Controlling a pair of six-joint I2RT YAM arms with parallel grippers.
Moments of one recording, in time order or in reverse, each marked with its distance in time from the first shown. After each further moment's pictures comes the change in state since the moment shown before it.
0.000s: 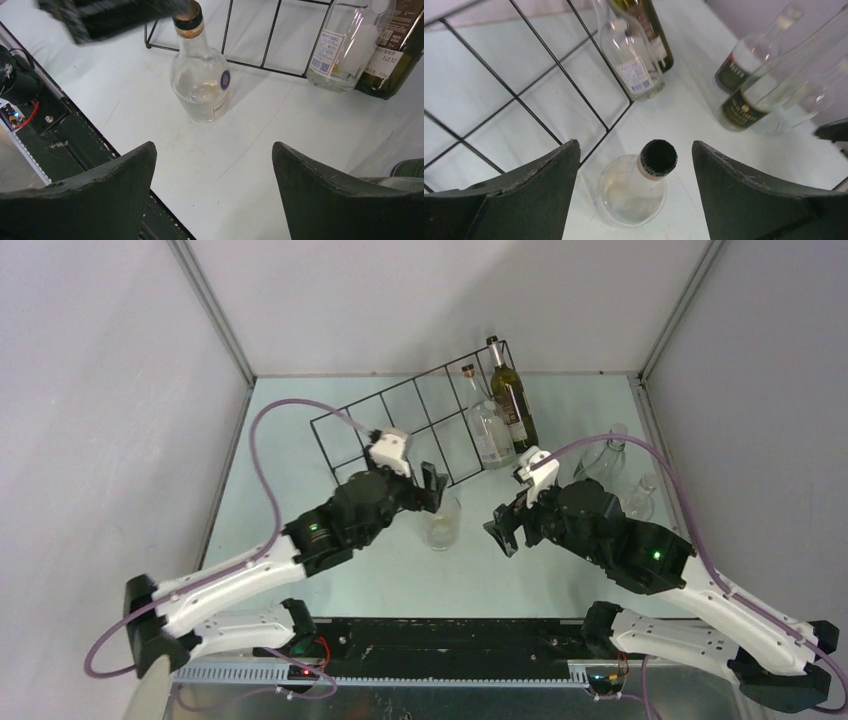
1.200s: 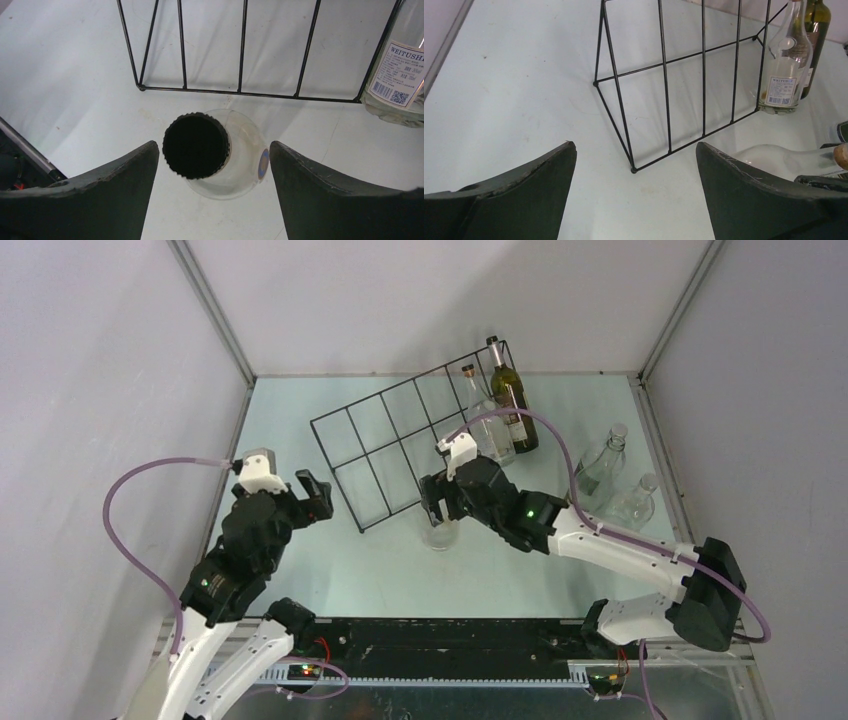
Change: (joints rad) left arm 0.529 -0.557 -0.062 -0.599 0.041 -0.103; right arm -0.002 0.520 0.018 0.422 0.066 0.167
